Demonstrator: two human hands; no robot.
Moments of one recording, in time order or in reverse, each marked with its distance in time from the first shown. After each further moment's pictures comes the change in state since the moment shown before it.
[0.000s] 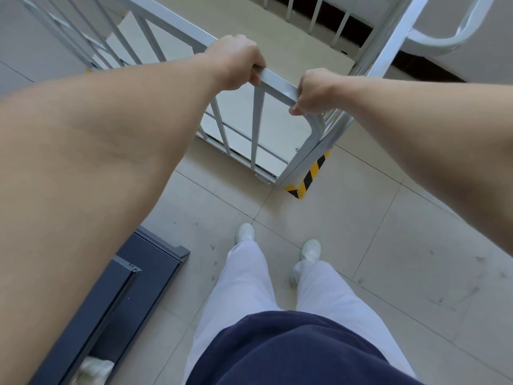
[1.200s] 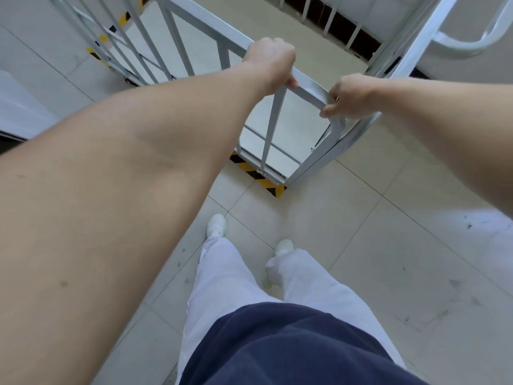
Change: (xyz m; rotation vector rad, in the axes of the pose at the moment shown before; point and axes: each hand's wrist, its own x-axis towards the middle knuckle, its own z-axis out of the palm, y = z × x) left_hand 0.051 0.180 0.017 -0.057 0.001 -0.237; right_hand -0.041 0.171 -0.010 -0.230 -0.039 -0.068
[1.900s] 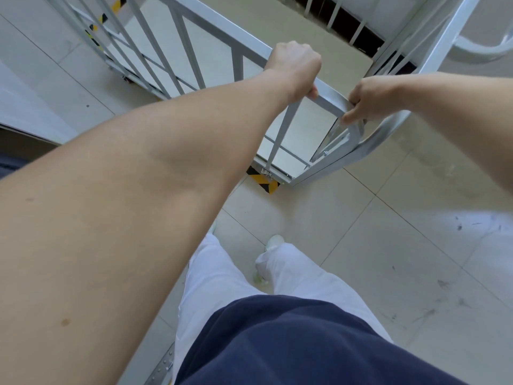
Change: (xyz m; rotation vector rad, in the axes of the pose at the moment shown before) left_hand 0.007 0.062 0.005 0.110 -0.008 0.050; right_hand -0.016 0.055 -0.008 -0.004 -0.123 0.011
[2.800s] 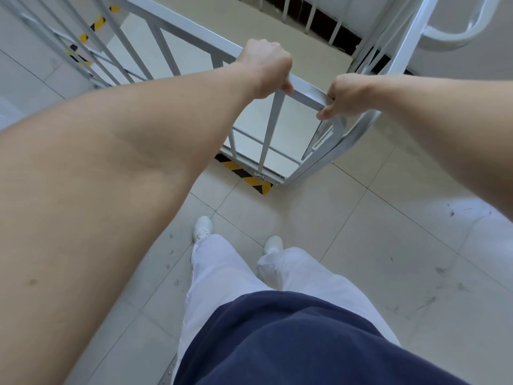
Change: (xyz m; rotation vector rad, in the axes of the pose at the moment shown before) left_hand 0.000 -0.009 0.000 0.148 0.013 0.142; right_hand -0.005 0.000 0.015 0.045 0.089 0.052
